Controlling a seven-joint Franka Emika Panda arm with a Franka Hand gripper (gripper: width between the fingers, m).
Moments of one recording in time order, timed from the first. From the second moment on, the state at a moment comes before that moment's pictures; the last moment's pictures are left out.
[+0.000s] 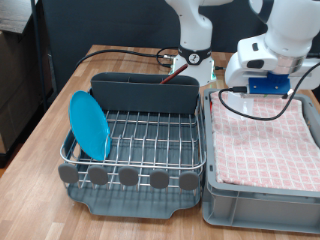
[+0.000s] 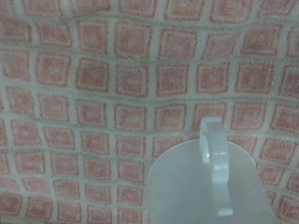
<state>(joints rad) 0.29 0.14 0.00 -2.18 0.07 1.99 0.96</state>
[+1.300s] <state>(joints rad) 0.29 0.14 -0.04 -2.36 0.11 2.22 0.92</state>
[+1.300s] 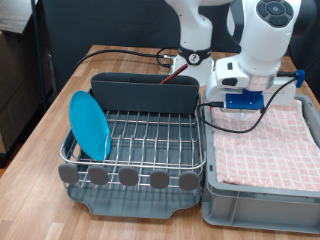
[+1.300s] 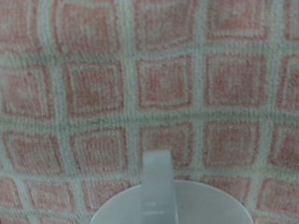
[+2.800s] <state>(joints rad) 0.29 0.06 -0.06 -2.41 0.17 2.25 0.91</state>
